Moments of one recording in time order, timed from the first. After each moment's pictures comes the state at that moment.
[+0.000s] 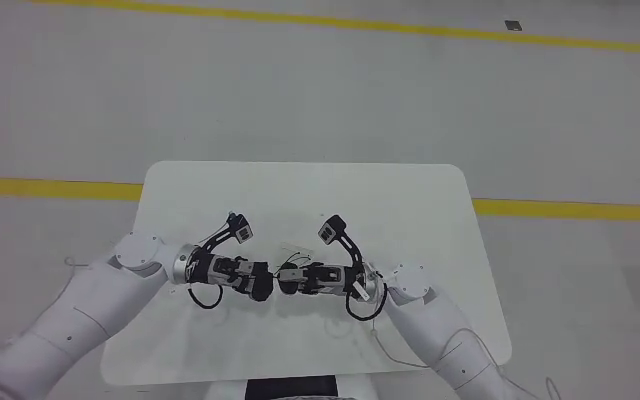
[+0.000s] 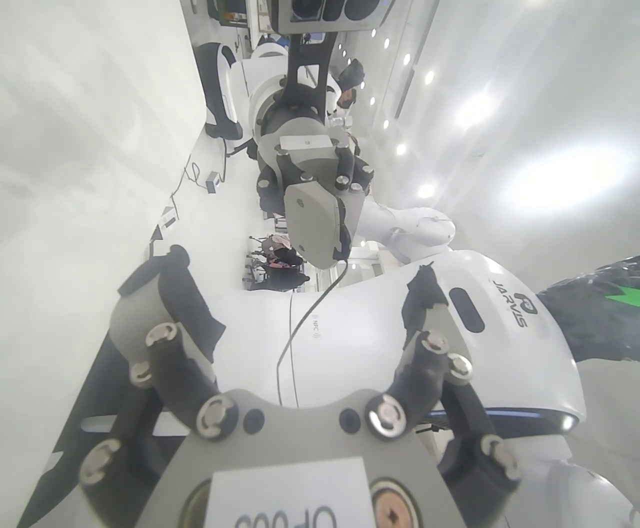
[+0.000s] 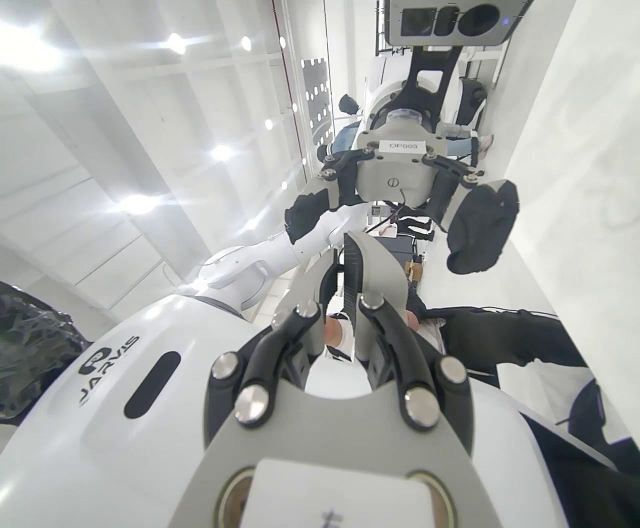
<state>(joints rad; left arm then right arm) 1.15 -0.93 -0.84 -1.35 -0.81 -0.34 -1.37 -1.35 -1.14 0.96 -1.53 0.60 -0.25 1.08</state>
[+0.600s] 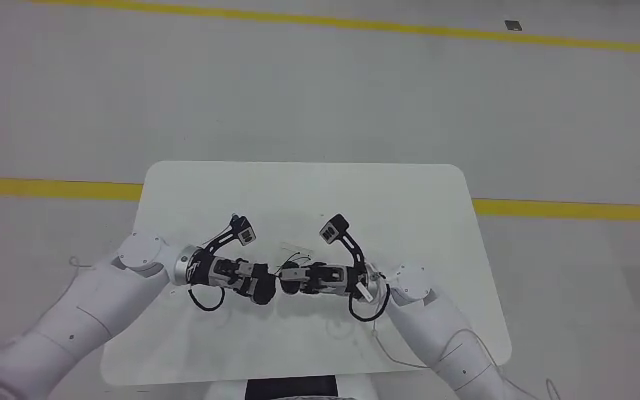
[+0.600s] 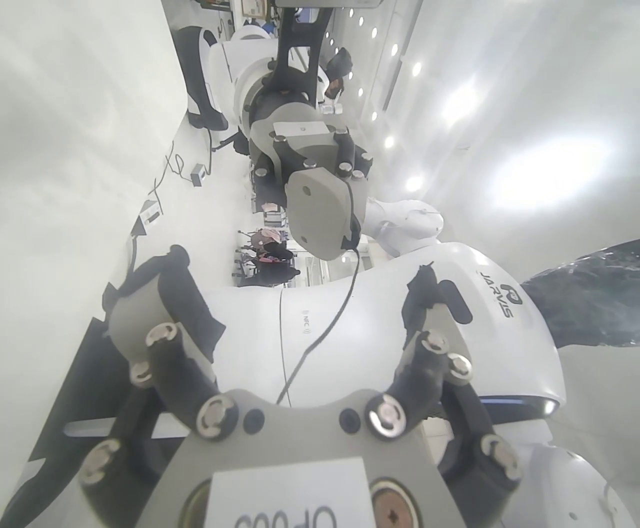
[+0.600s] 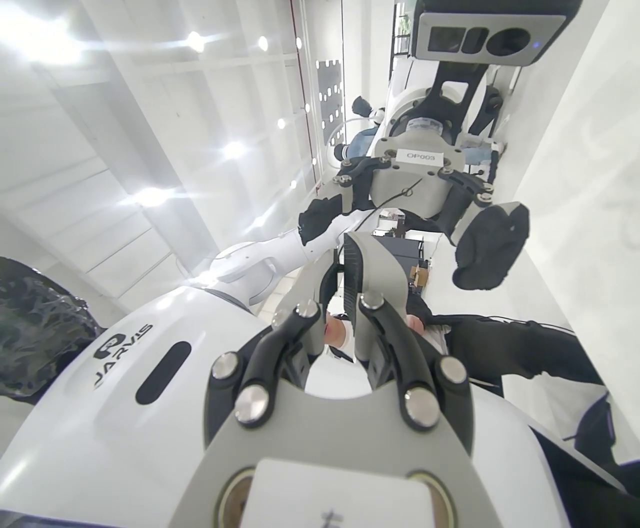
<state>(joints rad) 1.14 -0.93 -0.82 -1.35 -0.86 -0.34 -1.39 -1.35 -1.14 0.96 -1.53 0.62 -0.28 1.10</state>
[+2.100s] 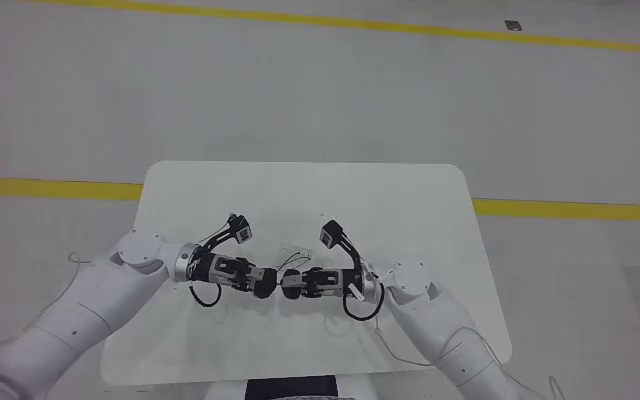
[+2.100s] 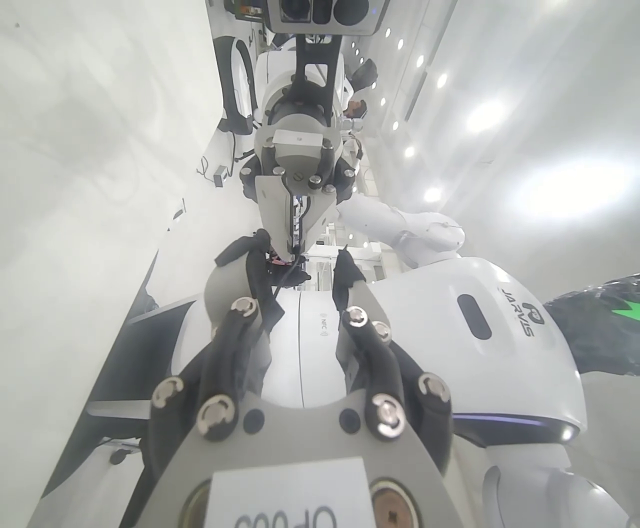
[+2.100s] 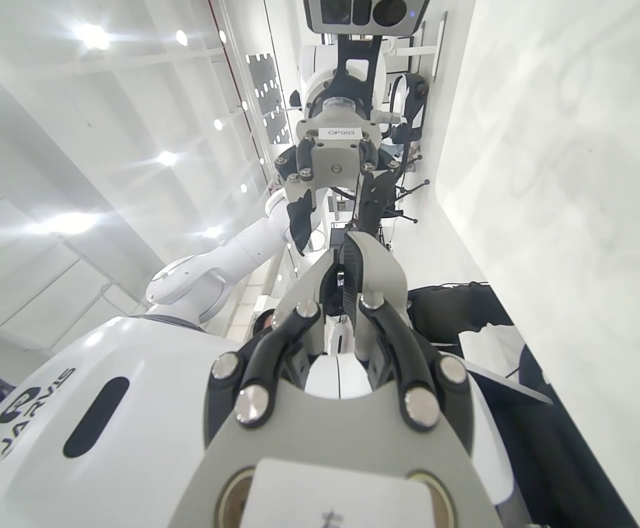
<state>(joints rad) 1.11 -0.94 -0.81 -1.30 -0.79 -0.32 -1.37 -1.33 -1.12 0.96 -1.50 0.45 -0.17 1.08</state>
